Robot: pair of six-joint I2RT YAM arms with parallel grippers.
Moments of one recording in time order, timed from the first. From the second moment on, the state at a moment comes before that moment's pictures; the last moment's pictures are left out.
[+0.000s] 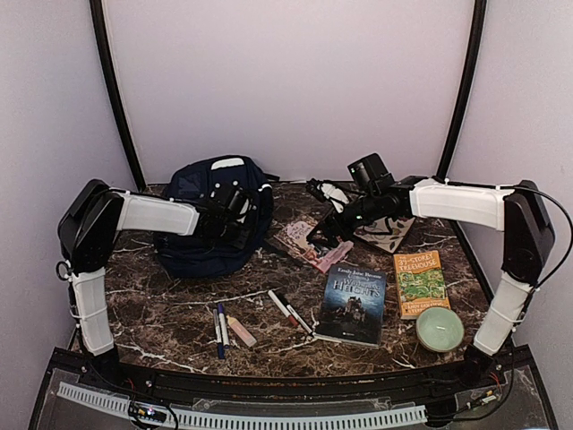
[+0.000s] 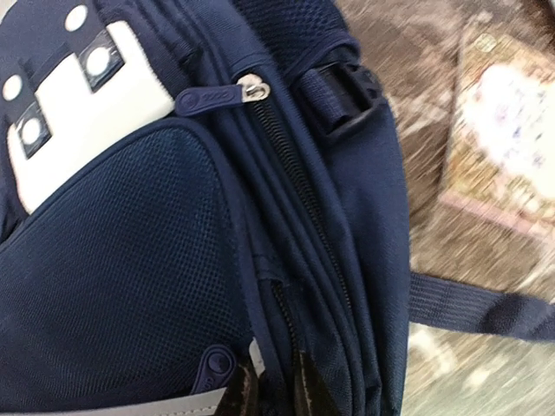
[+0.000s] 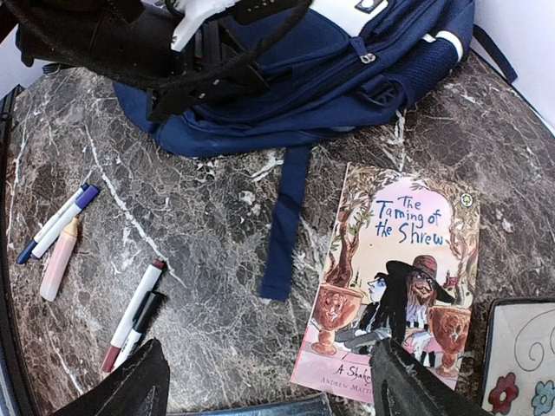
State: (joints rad) left arm -0.62 1.95 1.27 -0.20 -0.31 -0.07; right arm 0.64 1.76 1.32 -0.37 -0.43 -0.24
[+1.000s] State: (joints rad) left arm -0.56 1.81 1.27 -0.61 0.04 0.21; right arm 0.63 1.76 1.30 -0.36 -0.41 -0.28
